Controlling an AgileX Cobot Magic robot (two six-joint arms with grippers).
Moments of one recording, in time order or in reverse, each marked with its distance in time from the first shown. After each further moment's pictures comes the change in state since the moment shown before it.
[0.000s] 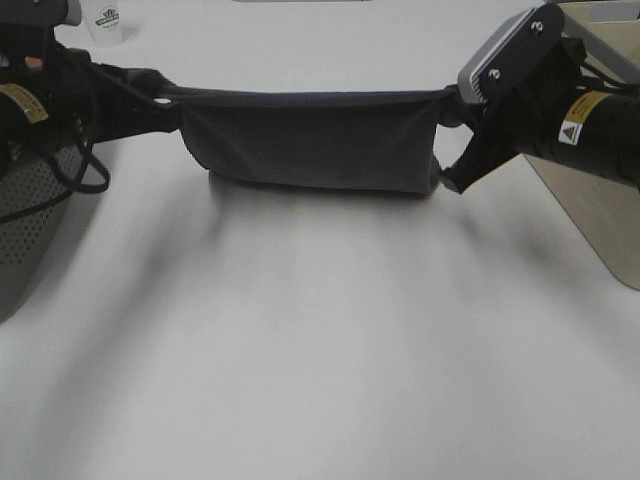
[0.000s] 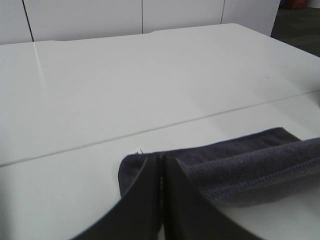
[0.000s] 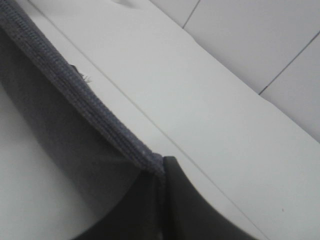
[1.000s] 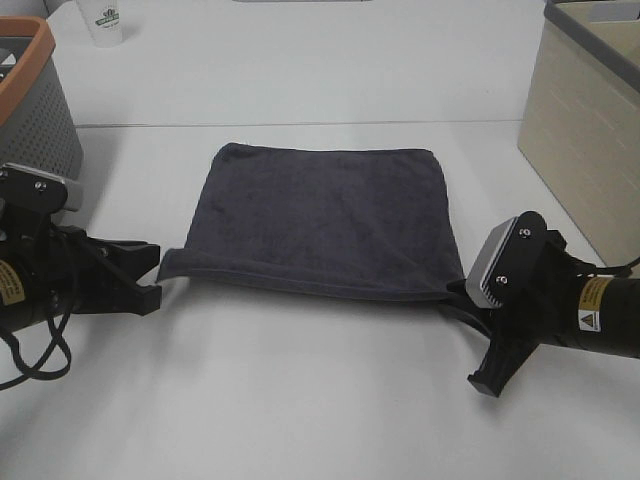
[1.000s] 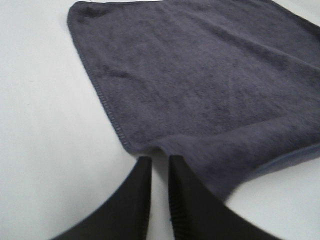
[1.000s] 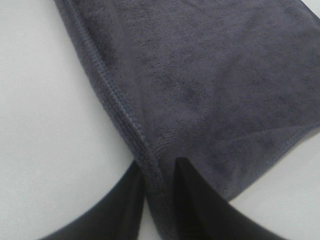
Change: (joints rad) left arm 0.027 0.147 0.342 0.224 -0.233 -0.120; right arm -0.031 0.185 0.328 -0.178 -0.125 0.001
